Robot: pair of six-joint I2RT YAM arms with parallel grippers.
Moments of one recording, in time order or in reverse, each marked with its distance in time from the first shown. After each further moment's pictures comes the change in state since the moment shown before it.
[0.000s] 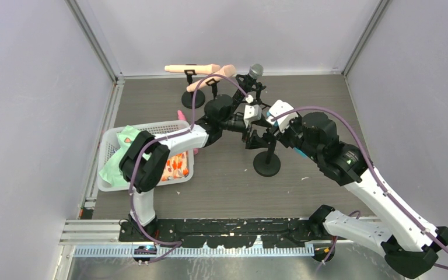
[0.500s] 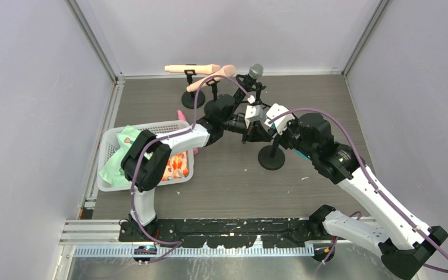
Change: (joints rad) left arm 0.000 0.020 0.021 -0.061 0.046 -0.022; right arm -0.055 0.002 -0.090 0.060 -0.066 -0.051
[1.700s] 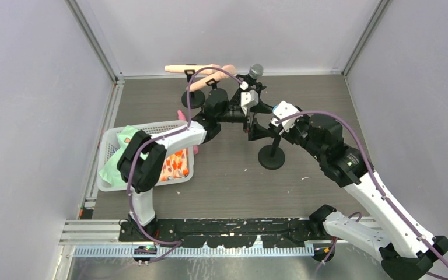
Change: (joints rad) left arm 0.022 -0.035 0.013 0.190 -0.120 -0.168; right arm -0.040 -0.051 0.014 0.023 0.005 -0.081
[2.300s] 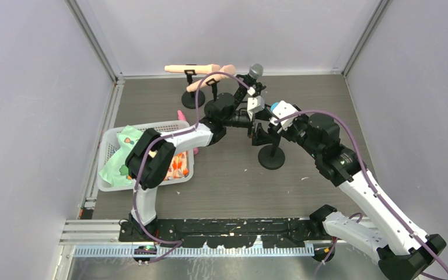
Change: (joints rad) left arm -0.033 0.079 0.021 0.027 0.031 -0.042; right arm -0.060 0.014 -0.096 0.164 -0.055 -0.021
